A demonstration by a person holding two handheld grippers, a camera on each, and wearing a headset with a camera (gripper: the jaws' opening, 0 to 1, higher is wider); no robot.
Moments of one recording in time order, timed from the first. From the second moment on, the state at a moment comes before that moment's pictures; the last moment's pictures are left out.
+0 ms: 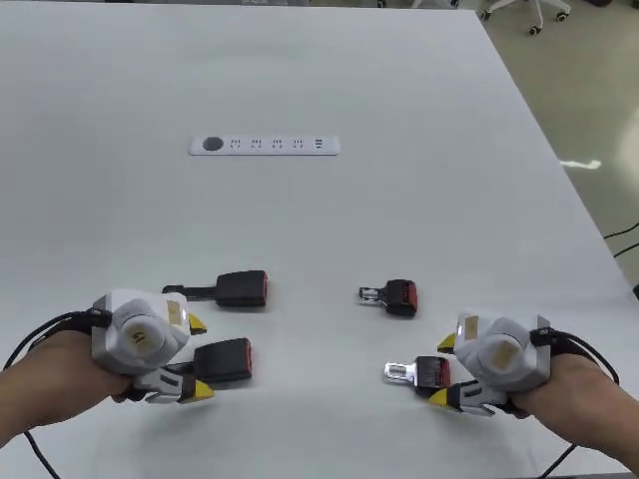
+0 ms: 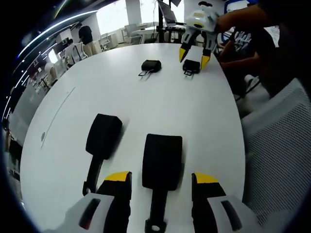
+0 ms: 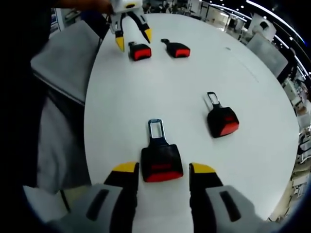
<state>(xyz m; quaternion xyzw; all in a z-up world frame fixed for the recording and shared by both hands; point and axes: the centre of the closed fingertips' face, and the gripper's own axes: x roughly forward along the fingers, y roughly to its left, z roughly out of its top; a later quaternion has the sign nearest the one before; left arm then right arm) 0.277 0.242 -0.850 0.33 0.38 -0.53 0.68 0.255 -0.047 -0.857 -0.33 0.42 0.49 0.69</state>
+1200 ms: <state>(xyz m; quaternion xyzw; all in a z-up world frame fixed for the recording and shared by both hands) 0.276 0.237 -0.863 0.39 0.37 -0.58 0.61 0.257 -0.050 -0.868 -0.36 0.43 0.53 0.64</state>
